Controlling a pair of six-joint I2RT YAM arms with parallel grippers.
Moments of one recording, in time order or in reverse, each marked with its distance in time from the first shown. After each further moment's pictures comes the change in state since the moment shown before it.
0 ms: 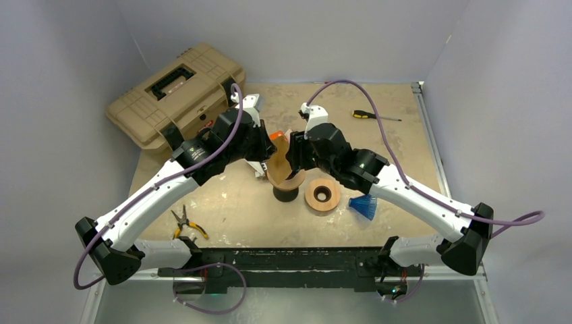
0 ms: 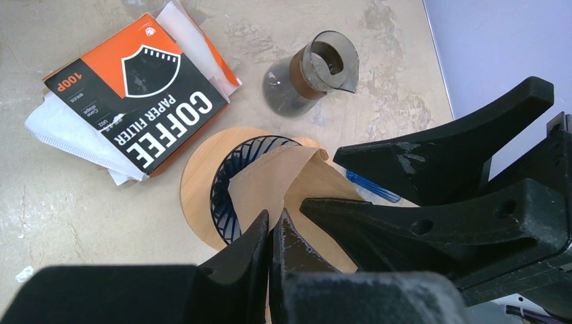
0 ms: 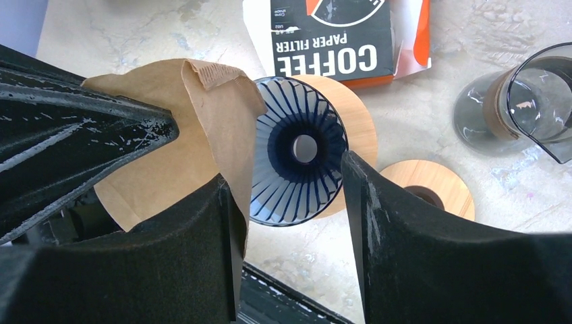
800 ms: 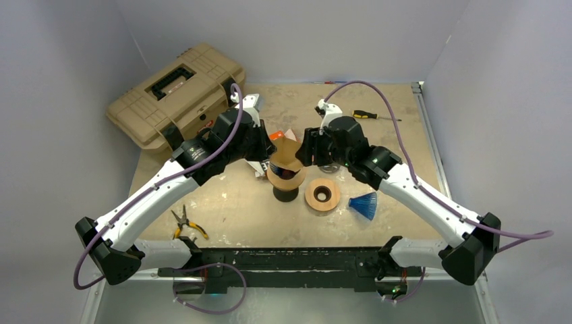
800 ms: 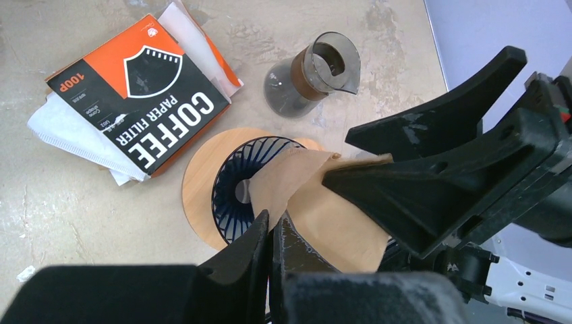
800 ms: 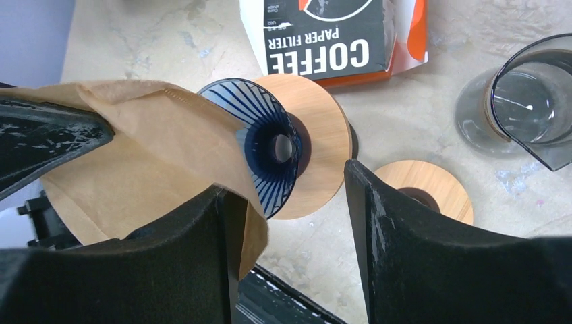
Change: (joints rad) left arm 0.000 0.000 0.000 0.000 -0.005 0.000; right arm -0.166 -0.048 -0.086 0.029 -0.225 -0.005
